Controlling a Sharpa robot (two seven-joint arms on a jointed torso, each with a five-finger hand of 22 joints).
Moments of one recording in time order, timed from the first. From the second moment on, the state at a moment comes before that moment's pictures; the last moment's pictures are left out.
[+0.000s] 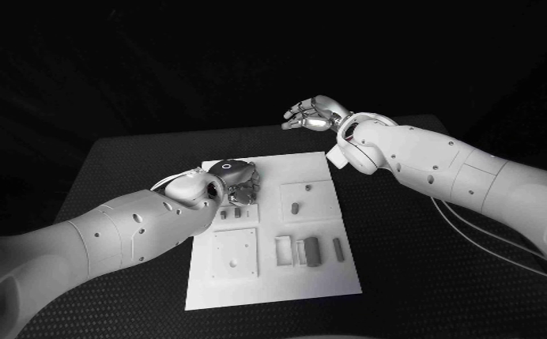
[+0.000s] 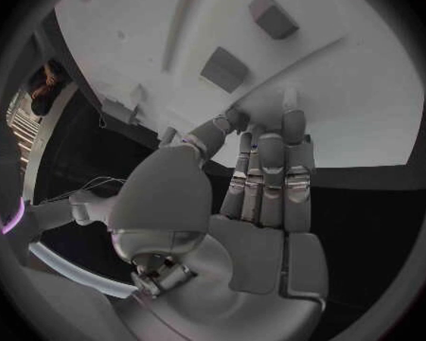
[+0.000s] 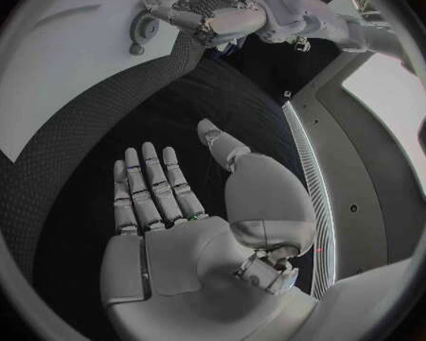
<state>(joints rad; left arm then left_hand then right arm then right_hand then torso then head) 1.18 -0.39 -0.23 1.03 -1.54 -0.30 0.01 1.20 -0.12 0.53 -0.29 0.06 0.94 0.16 0.23 0.51 1.13 0.10 0.13 0.16 1.15 -0.02 1.28 0.48 0.04 1.30 -0.12 0.27 1.31 1.15 -0.62 0.13 1.10 -0.85 -0.23 0.12 1.00 -0.06 0.55 -0.26 0.05 0.67 0.18 0.25 0.49 0.82 0.23 0.22 0.07 0.56 0.26 0.44 0.32 0.08 0.30 0.22 0.26 1.21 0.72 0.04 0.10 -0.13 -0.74</state>
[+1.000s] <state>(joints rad) 1.18 -0.38 -0.22 1.03 -1.54 -0.28 0.00 1.19 -0.09 0.55 -0.29 0.06 0.97 0.15 0.24 0.51 1.15 0.09 0.12 0.17 1.16 -0.02 1.29 0.48 0.04 1.30 -0.12 0.29 1.31 1.15 -0.62 0.13 1.10 -0.85 -0.23 0.12 1.00 -0.06 0.55 -0.26 0.05 0.67 0.18 0.25 0.49 0.82 0.23 0.22 0.07 0.56 0.26 0.44 0.32 0.08 0.30 0.22 0.26 1.21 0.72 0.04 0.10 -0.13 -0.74</state>
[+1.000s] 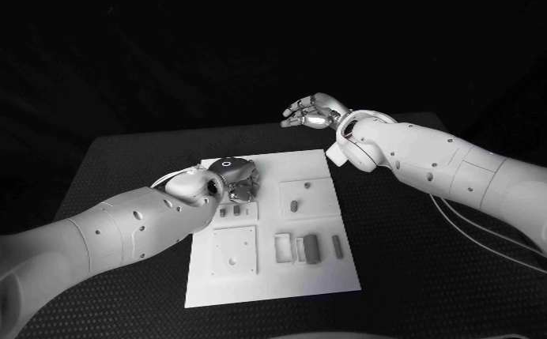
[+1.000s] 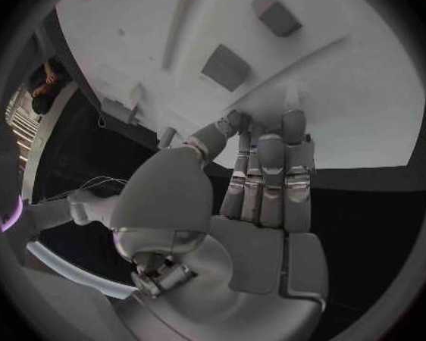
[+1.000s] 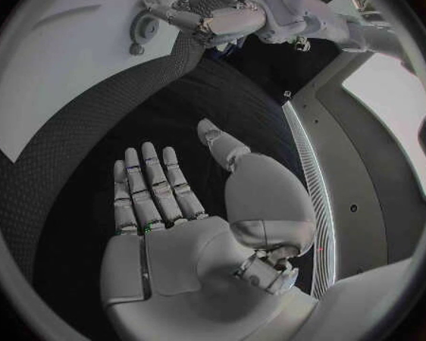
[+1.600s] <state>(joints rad) 1.18 -0.38 -0.22 1.03 -1.55 -0.28 0.00 1.19 -0.06 0.58 -0.29 0.06 1.00 0.13 0.26 0.50 1.22 0.07 0.12 0.18 1.21 -0.04 1.29 0.47 0.04 1.34 -0.13 0.32 1.31 1.15 -0.62 0.13 1.10 -0.85 -0.23 0.12 1.00 -0.06 0.55 -0.26 0.05 0.67 0.18 0.25 0.49 0.82 0.23 0.22 0.07 0.56 0.26 0.44 0.32 0.08 0.30 0.22 0.26 1.21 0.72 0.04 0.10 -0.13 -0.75</state>
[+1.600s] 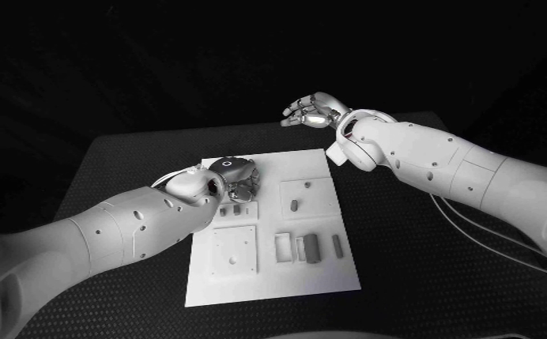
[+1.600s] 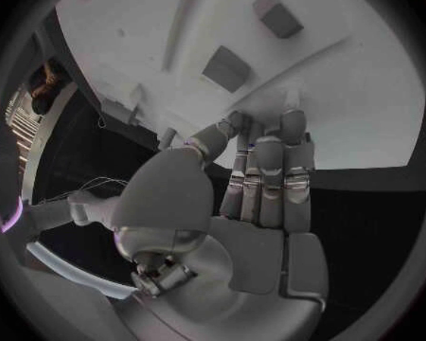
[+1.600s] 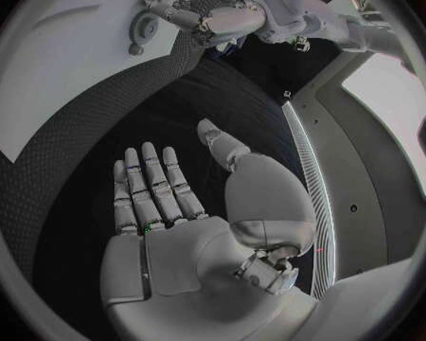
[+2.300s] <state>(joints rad) 1.17 -0.41 -0.23 1.05 -1.55 -0.33 0.01 1.19 -0.05 0.60 -0.29 0.06 1.01 0.13 0.27 0.51 1.24 0.06 0.11 0.18 1.22 -0.05 1.30 0.47 0.04 1.35 -0.14 0.33 1.31 1.15 -0.62 0.13 1.10 -0.85 -0.23 0.12 1.00 -0.06 0.55 -0.26 0.05 0.67 0.18 0.25 0.49 0.82 0.23 0.22 0.07 0.56 0.26 0.44 0.32 0.08 0.30 0.22 0.26 1.21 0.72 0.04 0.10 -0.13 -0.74</state>
